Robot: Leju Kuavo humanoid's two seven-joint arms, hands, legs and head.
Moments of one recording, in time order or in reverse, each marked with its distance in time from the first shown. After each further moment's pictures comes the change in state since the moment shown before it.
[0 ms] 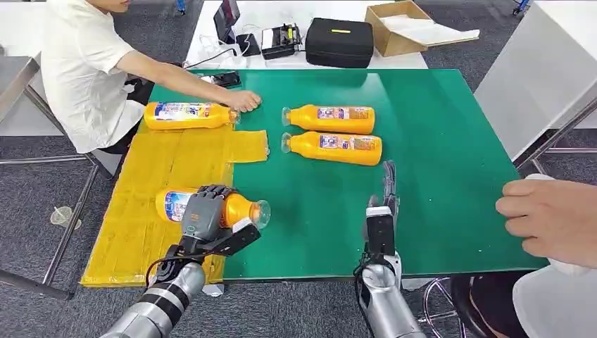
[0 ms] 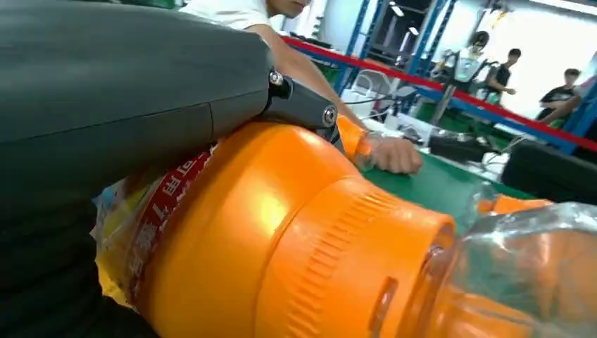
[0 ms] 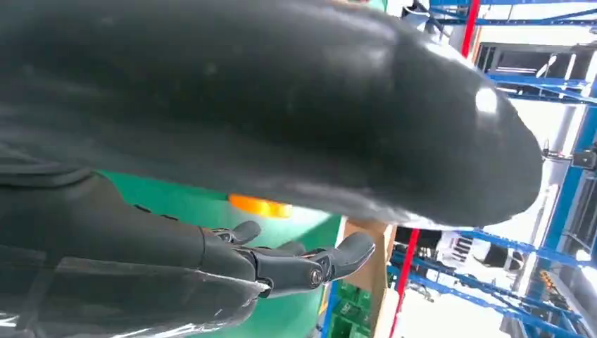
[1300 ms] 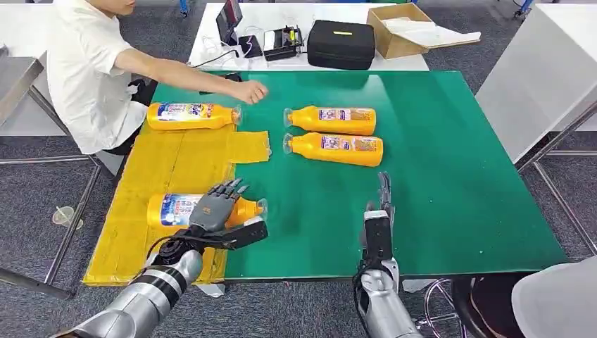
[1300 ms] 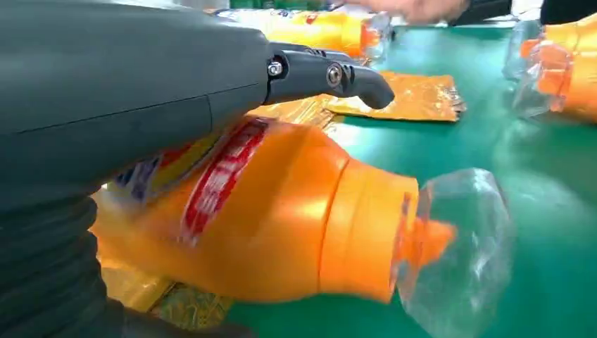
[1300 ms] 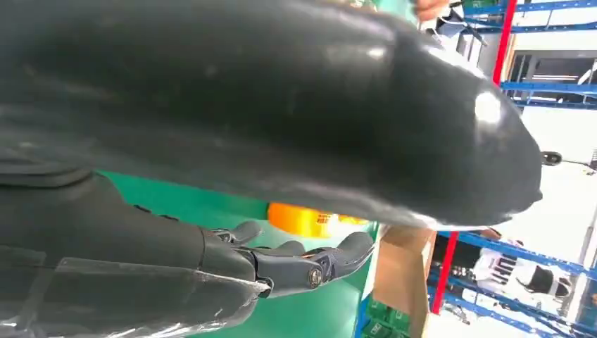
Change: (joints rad) left arm -0.105 0.009 -0.072 0.108 -0.140 -0.317 0.096; right arm -0.005 0.002 -0.018 0.090 -0.024 0.011 0.000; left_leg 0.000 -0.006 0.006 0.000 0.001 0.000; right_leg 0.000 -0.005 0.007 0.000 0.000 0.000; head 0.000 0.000
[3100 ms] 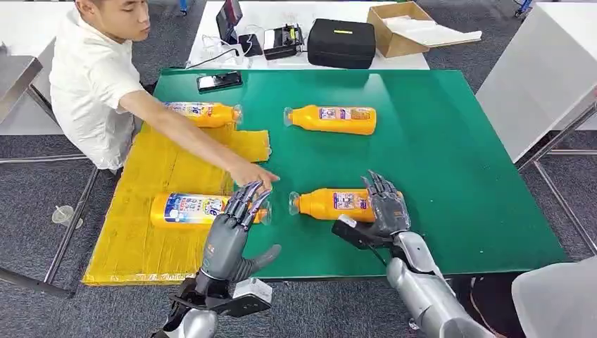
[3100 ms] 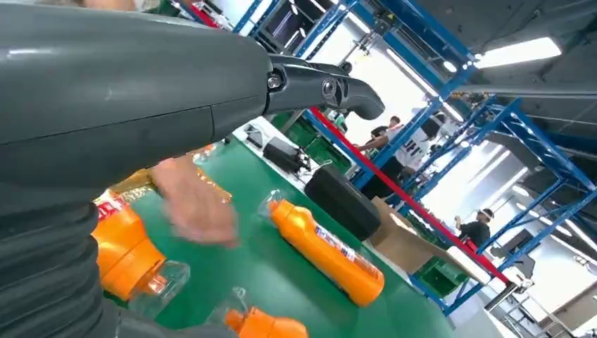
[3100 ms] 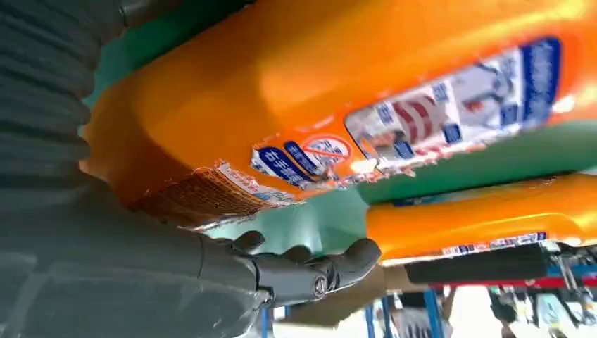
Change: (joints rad) left arm 0.441 0.044 -0.180 -0.804 0.380 0.213 -0.257; right arm -0.190 -0.274 0.174 0.299 0.846 0.026 0.446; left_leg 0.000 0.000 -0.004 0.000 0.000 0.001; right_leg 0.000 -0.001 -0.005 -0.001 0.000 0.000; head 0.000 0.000
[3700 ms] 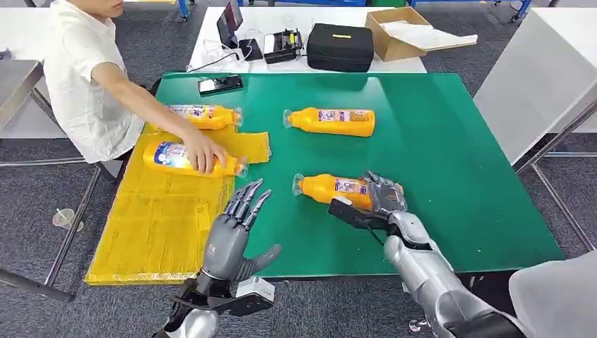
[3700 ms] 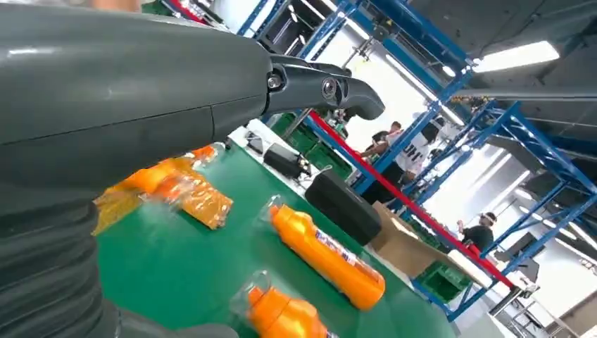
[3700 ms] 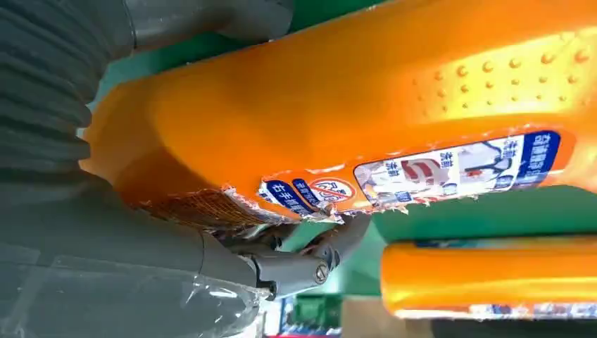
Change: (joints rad) left arm -0.001 0.000 -0.008 0.007 -0.017 0.015 0.025; right arm -0.132 -0.001 0.072 0.090 0.007 0.248 0.145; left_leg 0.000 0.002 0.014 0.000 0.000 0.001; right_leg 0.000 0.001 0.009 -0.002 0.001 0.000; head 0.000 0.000
